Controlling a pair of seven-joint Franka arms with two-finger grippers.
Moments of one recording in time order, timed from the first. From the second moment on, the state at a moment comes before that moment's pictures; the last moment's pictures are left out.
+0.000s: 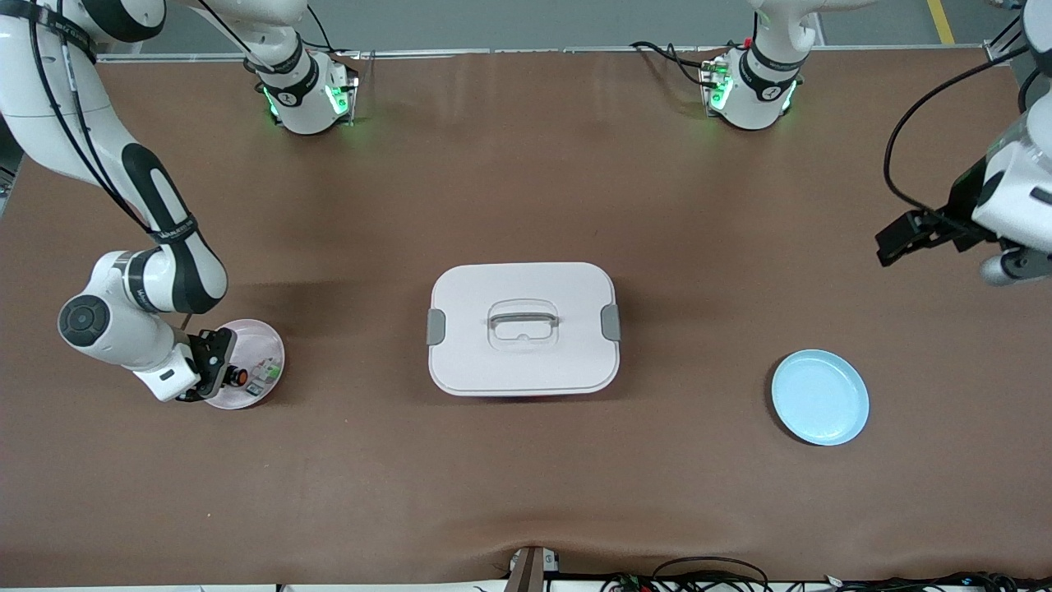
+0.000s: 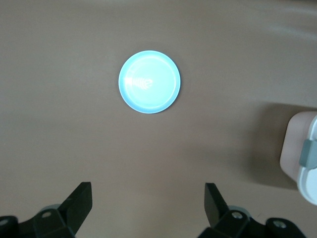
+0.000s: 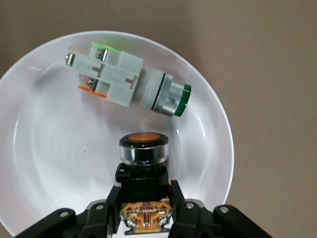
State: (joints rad) left arm 0.03 0.06 -0.14 -1.50 0.07 1.59 -0.25; right arm -0.27 0.65 0.14 -1.82 -0.20 2.50 -1.42
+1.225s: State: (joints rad) left arm 0.01 -0.05 -0.12 -1.62 0.06 1.54 -0.19; right arm -0.27 0.57 0.14 -1.80 -0.20 2.33 -1.26
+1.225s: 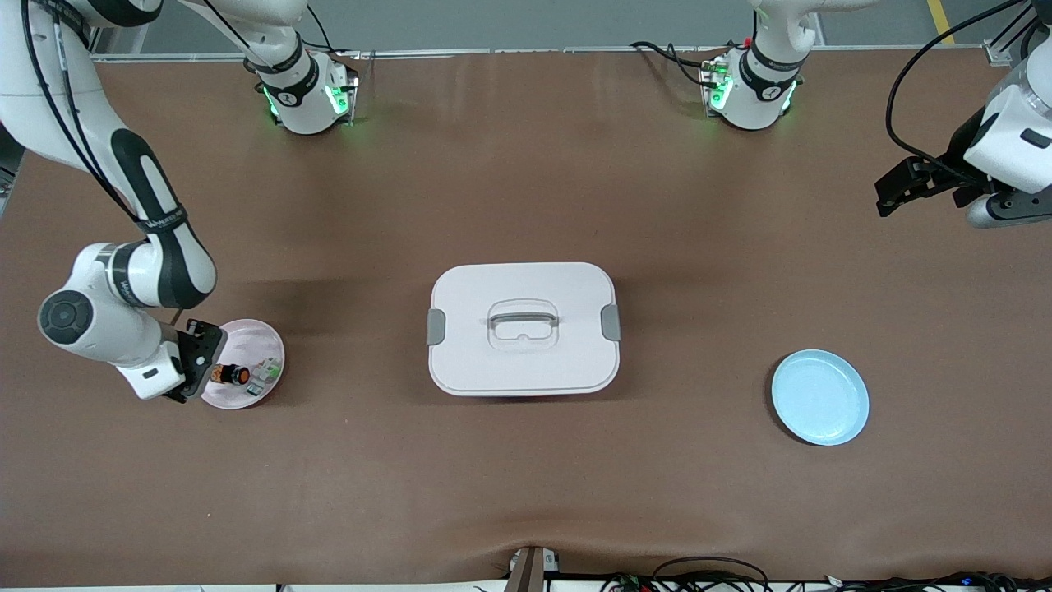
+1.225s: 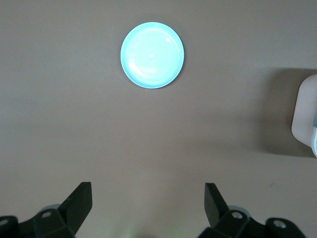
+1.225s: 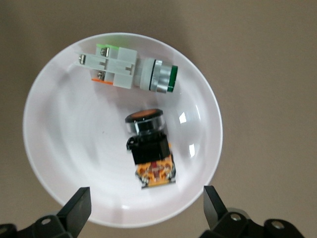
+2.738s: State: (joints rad) left arm 0.01 -0.05 -0.13 -1.62 0.06 1.53 -0.19; right arm -0.24 0.27 0.15 -1.54 -0.09 1.80 -0.28
